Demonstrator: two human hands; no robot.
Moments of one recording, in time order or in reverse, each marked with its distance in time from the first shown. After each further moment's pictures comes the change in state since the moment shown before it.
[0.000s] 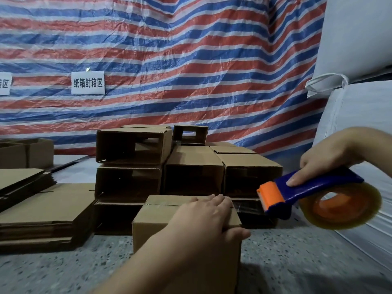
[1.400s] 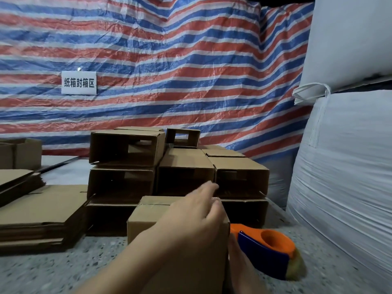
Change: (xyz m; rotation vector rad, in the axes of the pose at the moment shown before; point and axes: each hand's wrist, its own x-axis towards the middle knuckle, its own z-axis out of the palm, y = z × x) left_hand -0.008 -0.004 0.002 -0.450 0.374 -0.025; right_hand -0.148 -0.011 -0.134 1.580 0.578 -0.778
